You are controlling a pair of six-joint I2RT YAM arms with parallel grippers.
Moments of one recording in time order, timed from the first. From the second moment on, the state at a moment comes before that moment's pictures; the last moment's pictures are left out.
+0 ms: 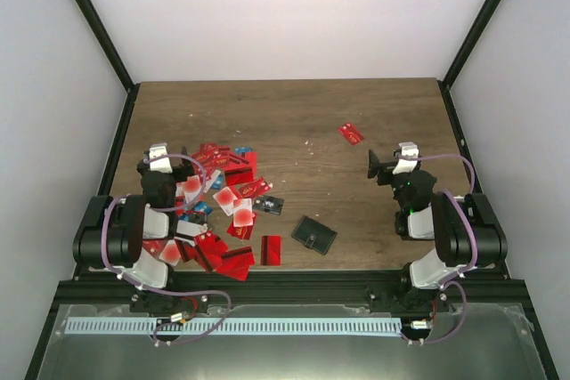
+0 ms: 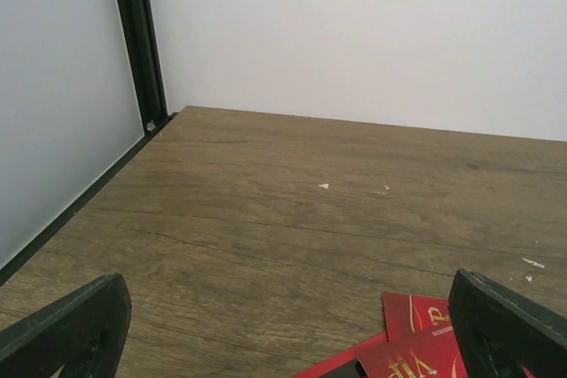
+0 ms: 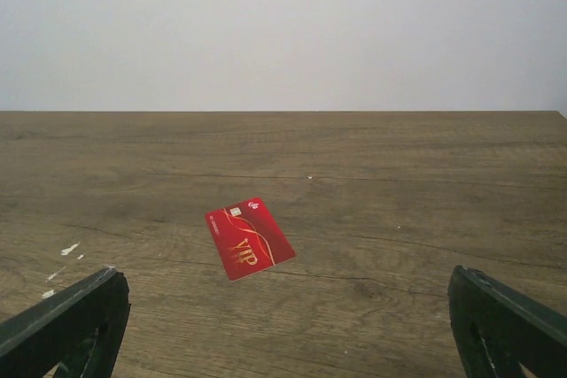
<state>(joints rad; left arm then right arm) 0.03 1.55 0.24 1.22 -0.12 -0.07 -0.02 1.54 0.23 1.24 -0.19 0.03</state>
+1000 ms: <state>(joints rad) 0.03 0.61 0.49 0.22 -0.24 -0.48 0.07 0.91 0.72 0.21 -0.19 0.34</state>
